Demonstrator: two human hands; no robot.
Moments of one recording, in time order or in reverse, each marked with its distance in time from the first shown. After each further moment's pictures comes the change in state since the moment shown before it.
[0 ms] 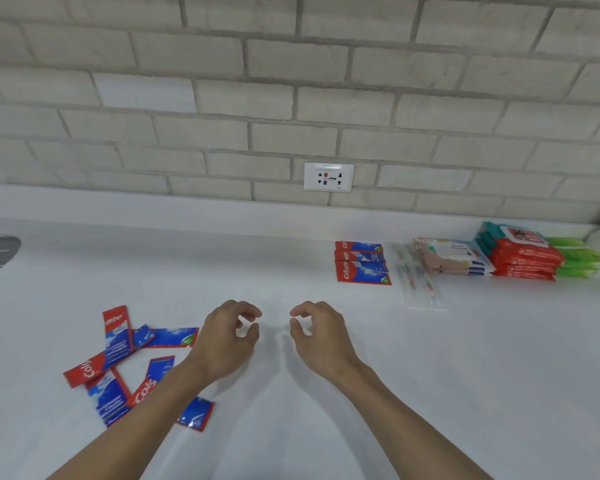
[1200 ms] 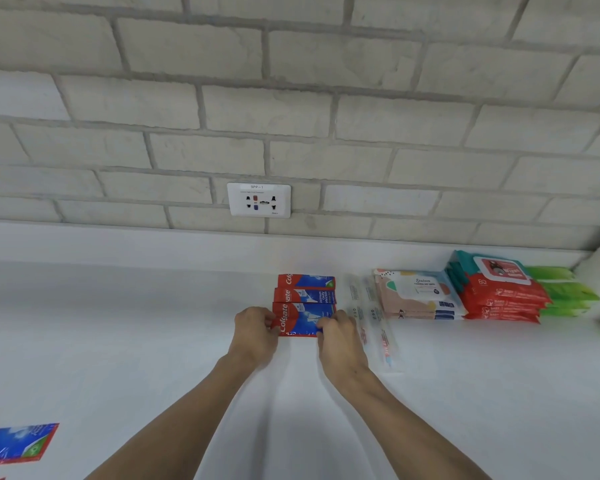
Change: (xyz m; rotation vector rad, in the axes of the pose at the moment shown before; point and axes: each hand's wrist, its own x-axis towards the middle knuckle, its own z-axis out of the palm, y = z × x) left_hand 0.176 0.089 0.171 -0.044 -0.096 -0.266; right_hand 0.134 0.167 -0.075 -0.415 -0.005 0.107
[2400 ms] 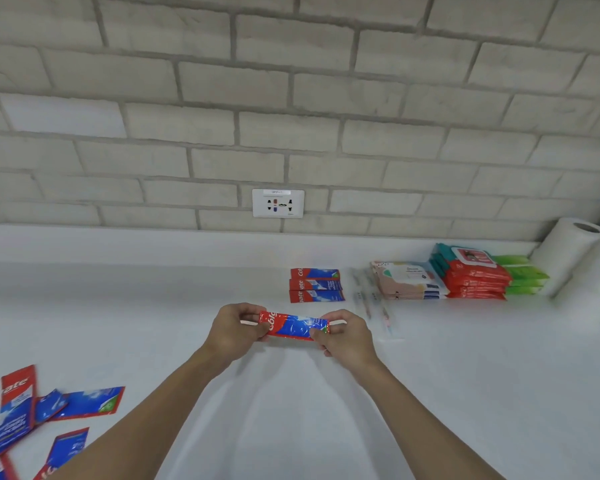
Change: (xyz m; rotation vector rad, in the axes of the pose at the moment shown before) left_hand -0.078 -0.042 -0.100 -0.552 -0.131 -0.072; right_hand -0.091 -0.067 -0.043 0.832 0.012 0.396
